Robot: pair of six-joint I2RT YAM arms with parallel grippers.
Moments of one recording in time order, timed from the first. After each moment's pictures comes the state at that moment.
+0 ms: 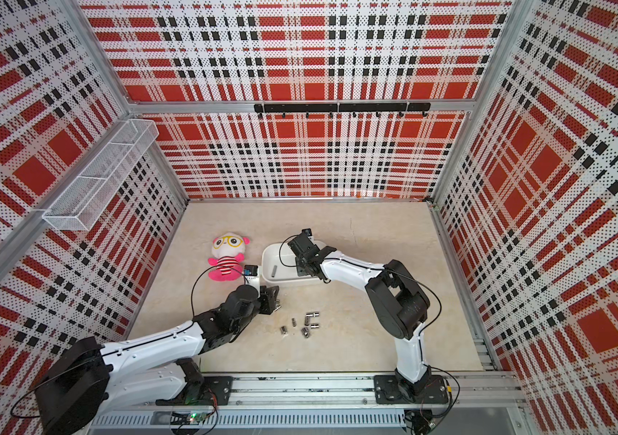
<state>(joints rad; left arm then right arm) -0.82 1.14 0.41 0.15 -0.36 -0.56 0.76 1.87 1.32 -0.42 0.29 0.46</state>
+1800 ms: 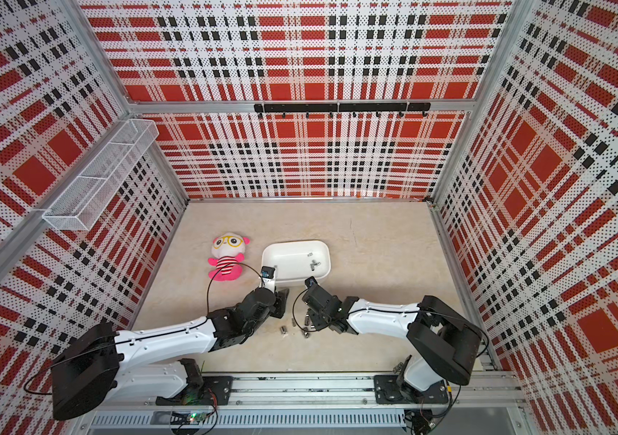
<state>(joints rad) -0.96 1.24 0.51 0.10 -0.48 -0.49 0.98 1.52 0.73 -0.24 0.24 0.35</state>
